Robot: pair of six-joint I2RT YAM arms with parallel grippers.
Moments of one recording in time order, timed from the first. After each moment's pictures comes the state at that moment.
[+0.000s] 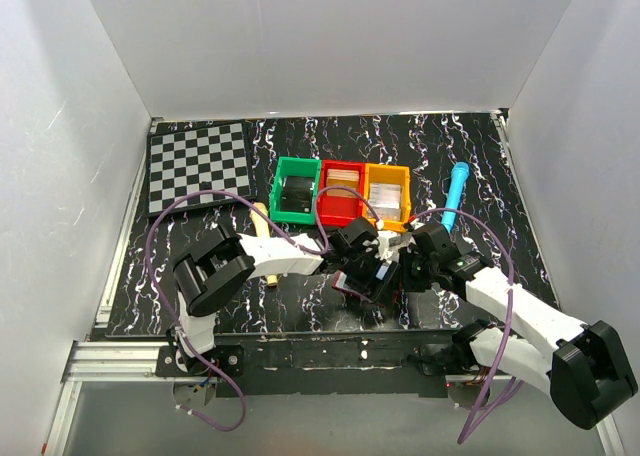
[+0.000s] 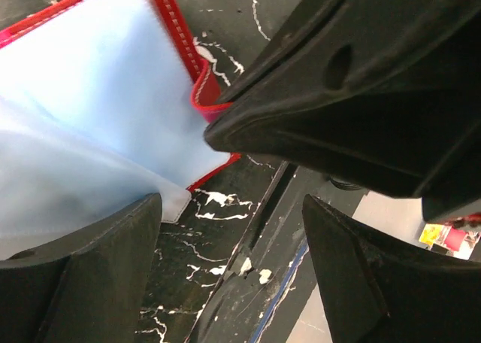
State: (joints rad) left arm -1.05 1.88 1.13 -0.12 0.48 -0.49; right arm 0.57 0.99 0.49 -0.50 -0.20 0.55
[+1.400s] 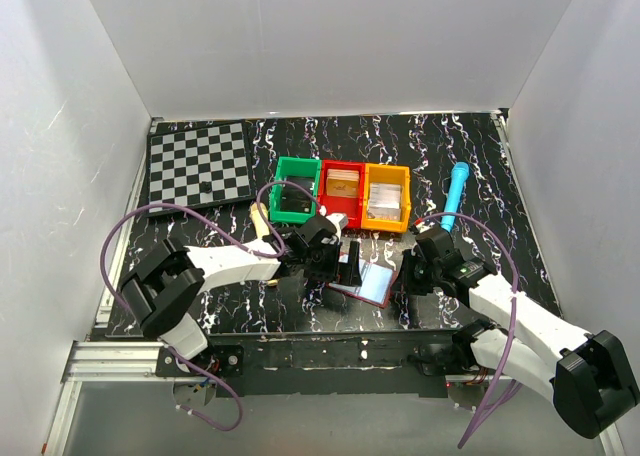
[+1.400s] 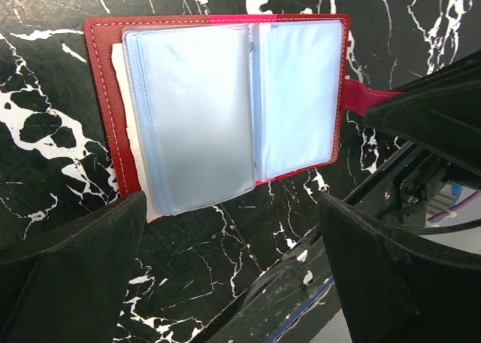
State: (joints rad) left arm -0.93 1.59 0.86 -0.11 0.18 -0.67; right arm 0.56 0.93 0.44 -0.48 -0.17 0.60
